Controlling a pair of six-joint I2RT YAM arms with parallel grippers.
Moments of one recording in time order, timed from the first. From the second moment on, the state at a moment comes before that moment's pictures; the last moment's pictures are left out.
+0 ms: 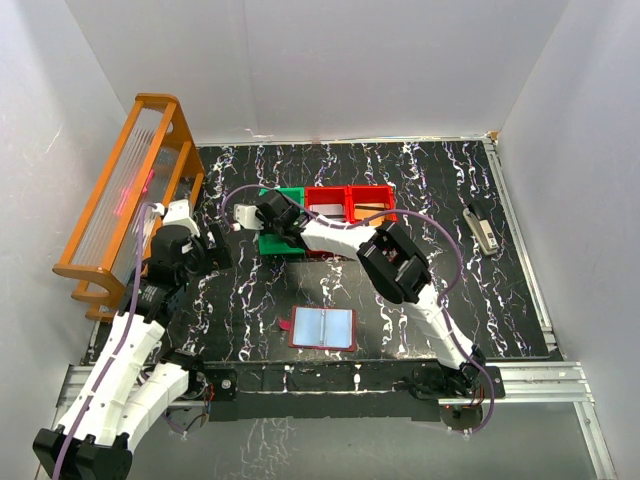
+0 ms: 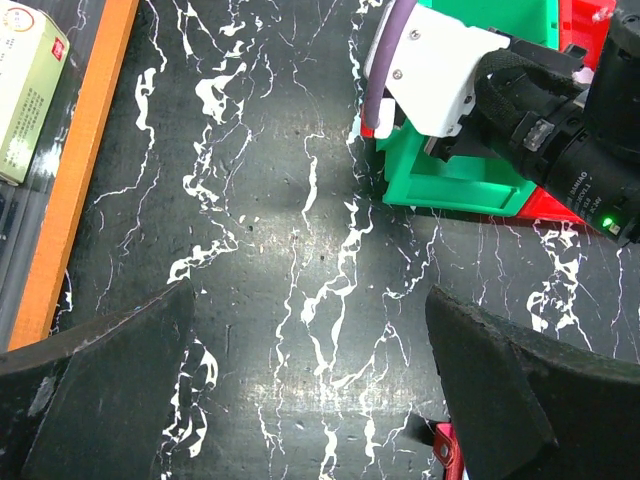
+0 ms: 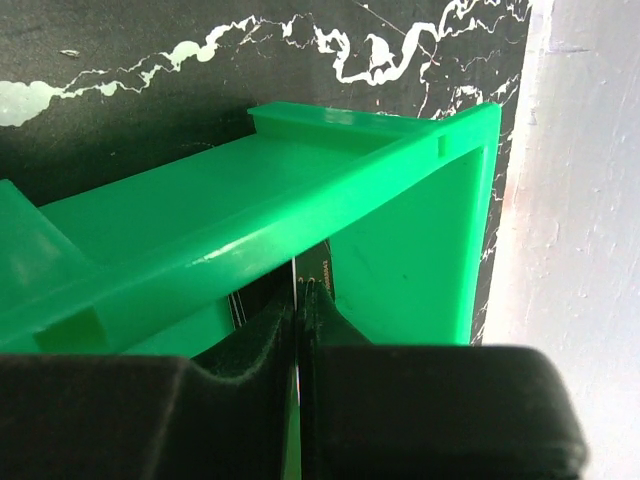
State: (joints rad) left arm -0.27 0.74 0.75 -0.60 -0.19 -0.36; right arm 0.86 2.36 1.83 -0.15 0.30 -0.91
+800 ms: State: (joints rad) left arm -0.27 0.78 0.75 -0.60 -0.15 -0.35; right arm 0.83 2.34 1.81 -0.15 0.22 -0.76
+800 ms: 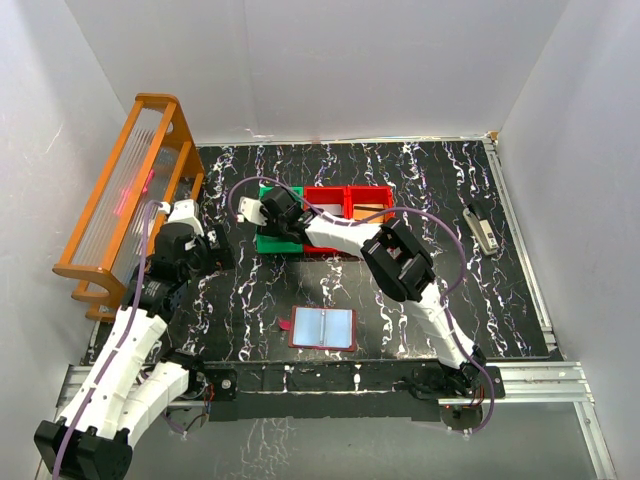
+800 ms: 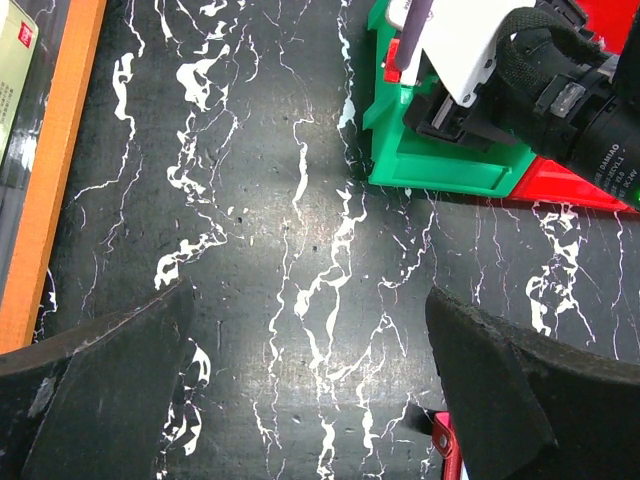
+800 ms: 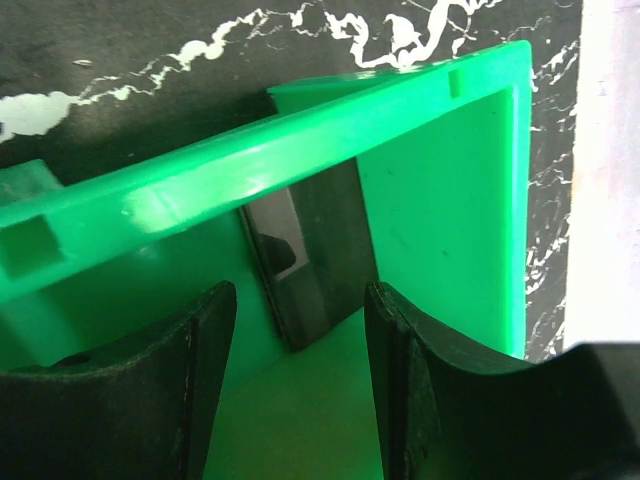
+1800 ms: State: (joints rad) left arm -0.30 0.85 0.61 -0.43 0.51 -0.54; right arm 0.81 1.01 0.43 -0.11 -0.06 0.96
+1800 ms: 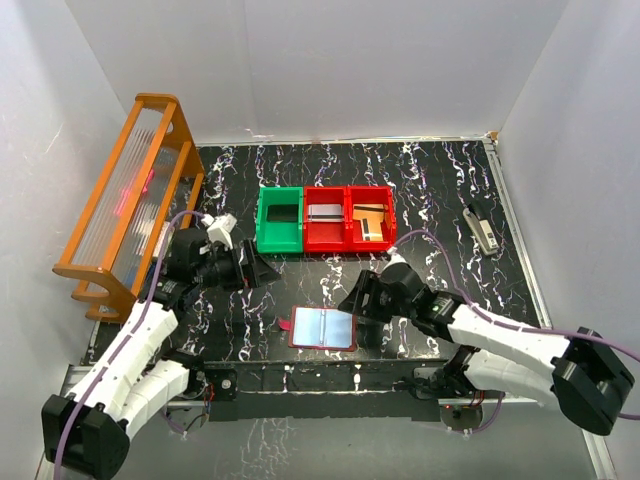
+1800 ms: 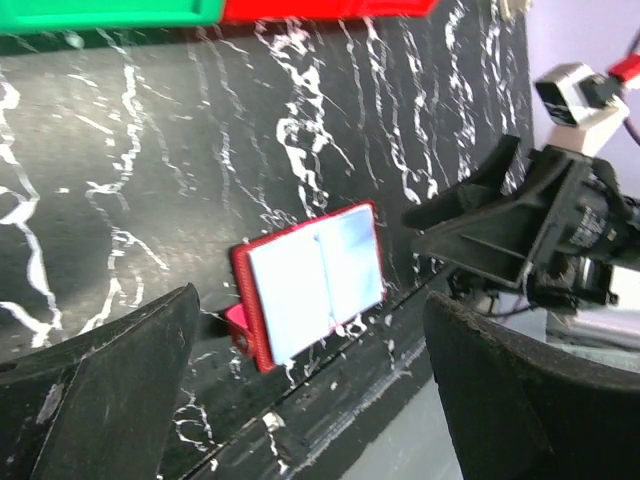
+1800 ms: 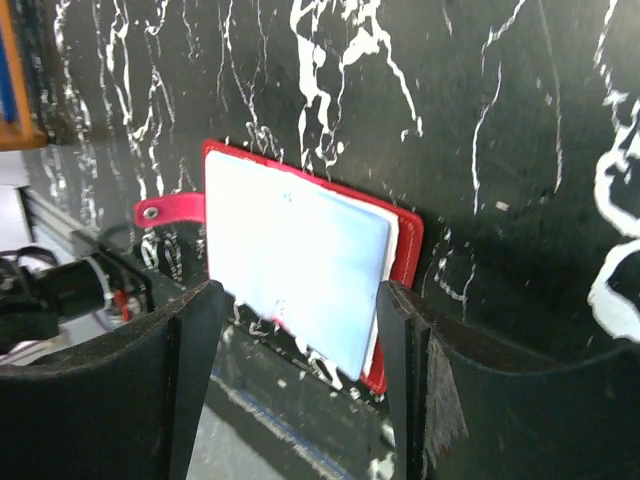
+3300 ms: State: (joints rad) left arm -0.84 1.35 0.62 -0.38 0.32 -0.69; right arm 0.82 1.20 0.36 0.07 -0.26 1.16
